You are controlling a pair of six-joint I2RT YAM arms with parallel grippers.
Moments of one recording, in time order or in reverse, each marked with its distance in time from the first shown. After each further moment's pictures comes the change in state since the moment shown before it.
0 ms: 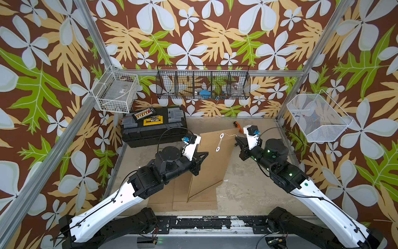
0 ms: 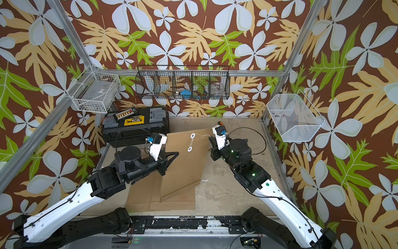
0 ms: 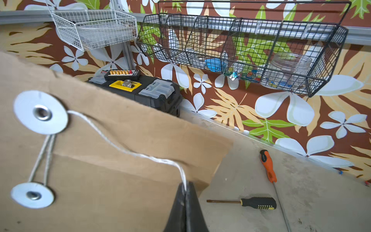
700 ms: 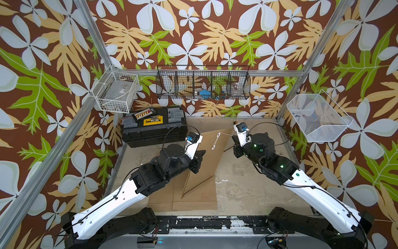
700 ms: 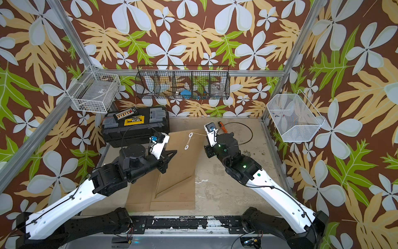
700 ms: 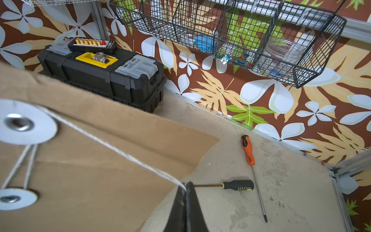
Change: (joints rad) left arm -0.001 0.044 0.054 -0.108 -0.119 0.104; right arm 0.100 0.154 0.146 -0.145 0.237 -0.040
